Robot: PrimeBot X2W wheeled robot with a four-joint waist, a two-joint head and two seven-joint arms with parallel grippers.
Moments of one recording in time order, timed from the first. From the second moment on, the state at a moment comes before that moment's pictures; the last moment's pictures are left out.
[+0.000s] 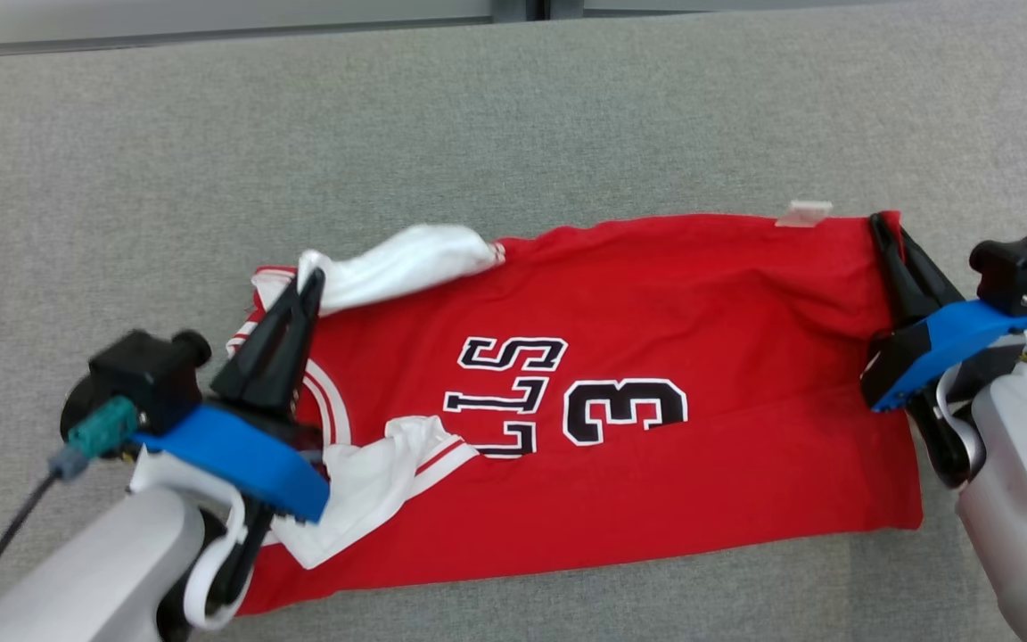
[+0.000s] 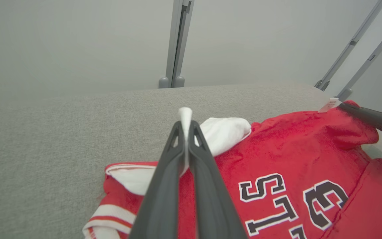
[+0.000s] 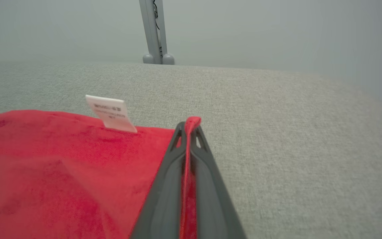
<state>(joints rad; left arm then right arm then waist) -0.54 0.64 -0.85 0.06 -0.92 0.19 -0.23 -0.68 -0.32 0.27 0.81 0.41 0.13 -0.26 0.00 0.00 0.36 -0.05</state>
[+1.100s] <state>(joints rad) -0.20 0.61 -0.75 -0.08 -0.91 0.32 -0.26 -0.27 -0.28 0.08 0.49 0.36 0.13 -0.26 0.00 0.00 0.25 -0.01</state>
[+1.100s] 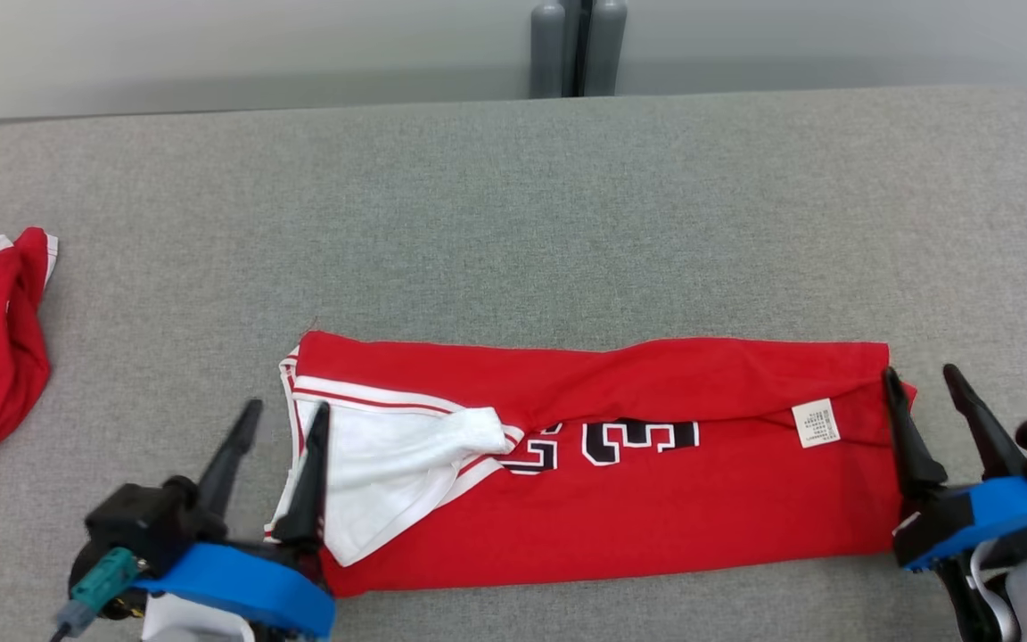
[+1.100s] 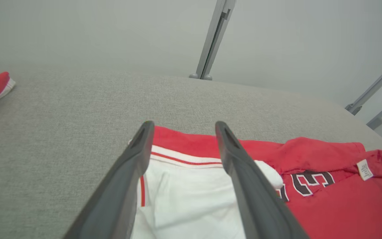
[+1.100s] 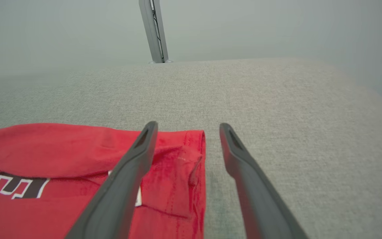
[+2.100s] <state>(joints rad) -0.04 0.15 -0.05 0.04 -0.25 0.13 -0.26 -0.38 -0.19 0.01 0.76 0.34 0.13 -0.17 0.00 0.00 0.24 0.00</state>
